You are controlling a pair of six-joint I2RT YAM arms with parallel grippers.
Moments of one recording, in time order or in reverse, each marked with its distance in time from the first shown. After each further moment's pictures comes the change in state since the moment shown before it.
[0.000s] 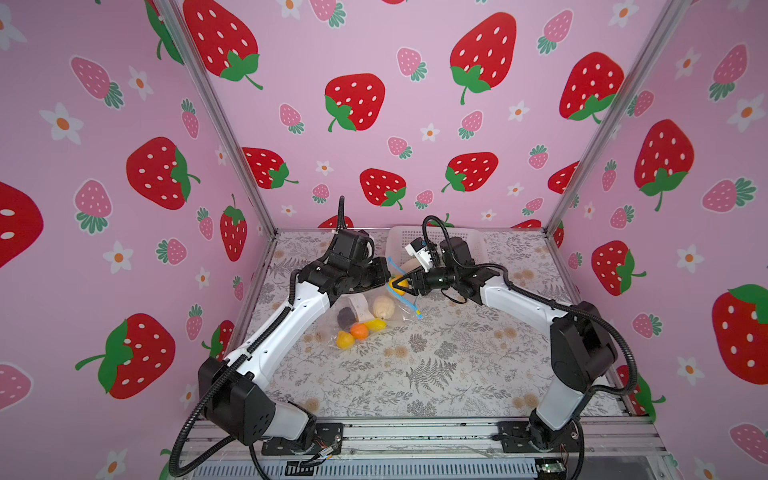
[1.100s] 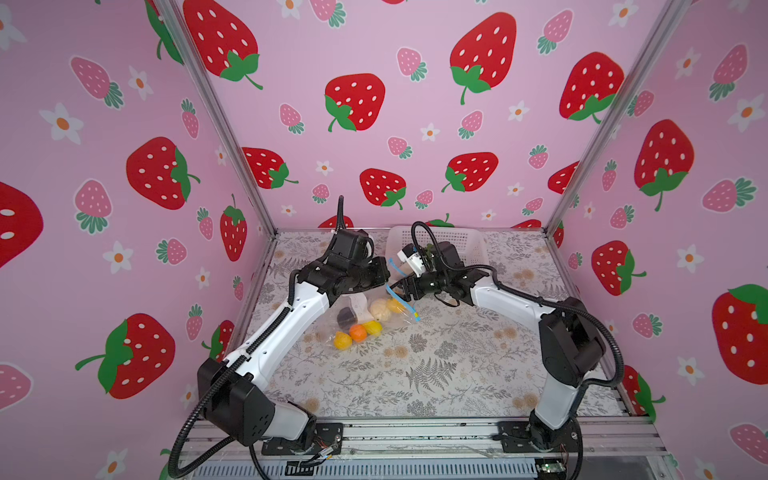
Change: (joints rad) left arm 0.001 -0.004 0.000 0.000 -0.006 -0.003; right arm 0.041 0.057 0.034 -0.055 0.076 -0.019
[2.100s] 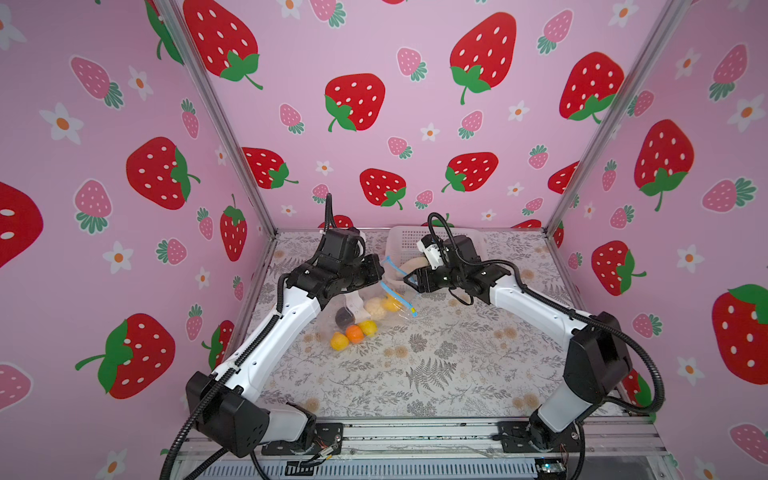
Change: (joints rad) left arm 0.031 -0.064 -0.010 0.001 -0.003 0.000; right arm -0.049 -0.152 -0.014 -0.197 0.255 0.055
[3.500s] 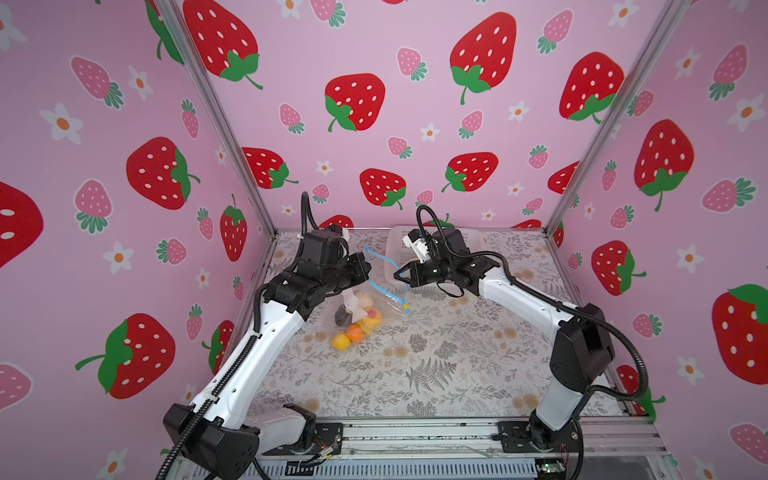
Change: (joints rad) left arm 0.052 -0.134 -0.014 -0.036 -0.042 0.012; right arm 0.055 0.099 0.183 -0.013 -0.188 0.090
